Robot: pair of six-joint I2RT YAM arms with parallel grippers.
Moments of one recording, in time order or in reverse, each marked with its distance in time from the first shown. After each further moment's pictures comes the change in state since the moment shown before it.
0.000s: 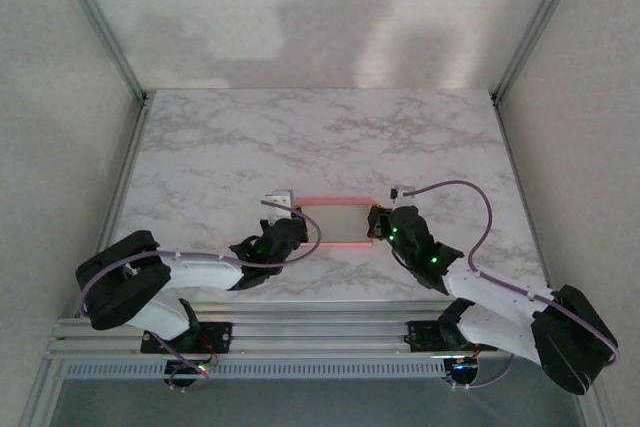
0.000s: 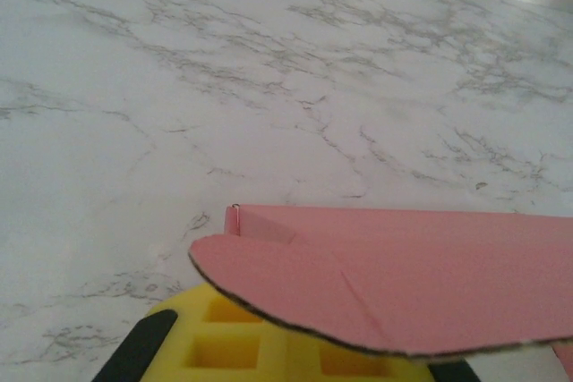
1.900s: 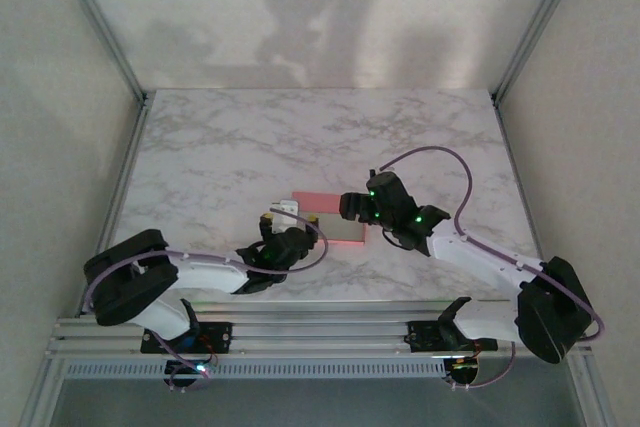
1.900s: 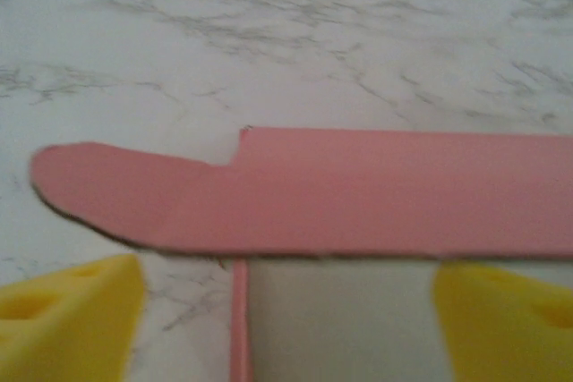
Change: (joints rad) left arm -0.071 0.016 0.013 -0.124 -0.064 0.054; right arm -0.016 0.223 0.405 -0.477 -0.131 -0.014
